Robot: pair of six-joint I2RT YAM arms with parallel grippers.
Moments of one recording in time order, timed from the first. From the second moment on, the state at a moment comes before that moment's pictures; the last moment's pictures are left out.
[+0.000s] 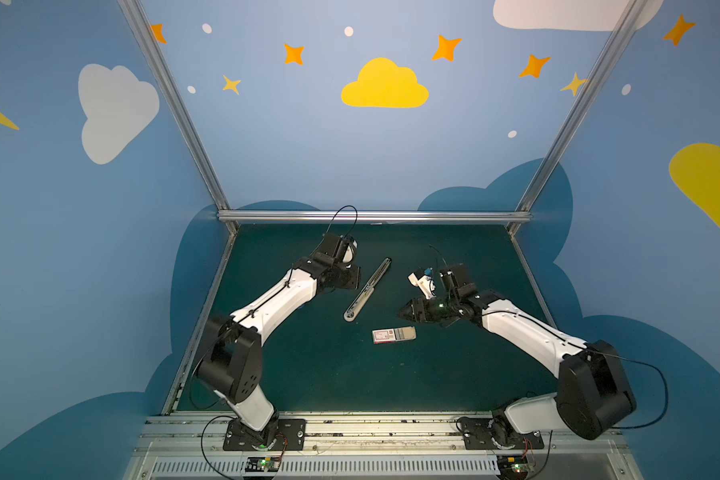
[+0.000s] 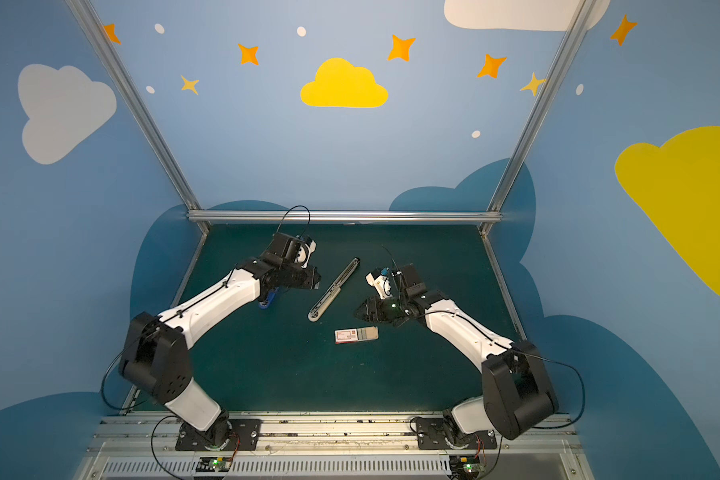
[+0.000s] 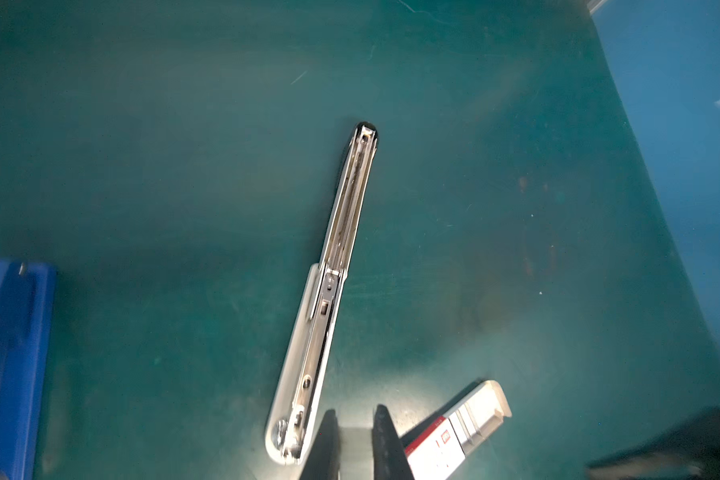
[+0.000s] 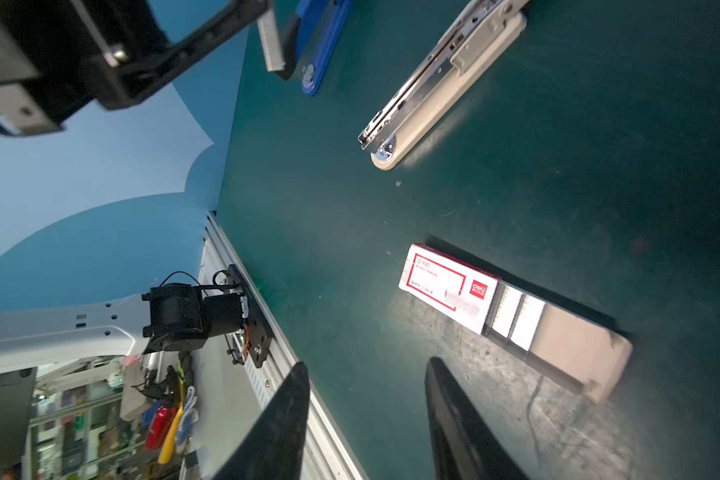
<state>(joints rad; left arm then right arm) -0.46 1.70 1.37 -0.55 0.17 -0.28 0.50 1.38 0.91 -0.39 -0.66 0.39</state>
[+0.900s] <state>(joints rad) -0.55 2.20 1.85 -0.81 -0.01 0.00 0.51 1.30 0.91 -0.39 -0.53 0.33</state>
